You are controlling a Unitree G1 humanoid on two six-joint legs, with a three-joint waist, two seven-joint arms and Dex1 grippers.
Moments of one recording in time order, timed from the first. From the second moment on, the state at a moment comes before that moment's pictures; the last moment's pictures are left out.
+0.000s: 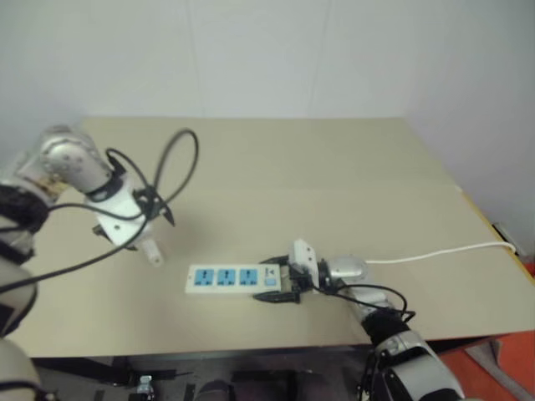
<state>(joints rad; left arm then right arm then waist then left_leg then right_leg) -1.37 1.05 -0.99 0.93 -0.03 -1.20 -1.61 -0.56 -0.23 0.24 0.52 0.15 -0.14 1.29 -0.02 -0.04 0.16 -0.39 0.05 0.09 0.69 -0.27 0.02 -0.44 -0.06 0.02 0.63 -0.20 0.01</state>
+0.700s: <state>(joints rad) -1.38 0.87 -0.99 1.23 0.18 -1.46 -1.61 -0.52 -0.28 0.24 0.41 0.17 -0.05 1.27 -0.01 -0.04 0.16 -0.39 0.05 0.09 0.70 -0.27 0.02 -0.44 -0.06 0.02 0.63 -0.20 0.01</state>
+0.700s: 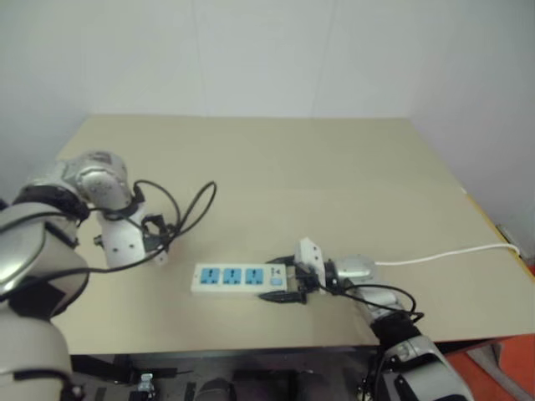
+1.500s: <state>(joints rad) -1.32 0.78 -0.87 1.24 0.55 -1.28 -1.33 -0.49 -0.28 0.25 0.36 0.18 -0.01 1.24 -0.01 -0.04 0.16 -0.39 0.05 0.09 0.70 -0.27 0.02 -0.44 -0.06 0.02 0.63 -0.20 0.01</state>
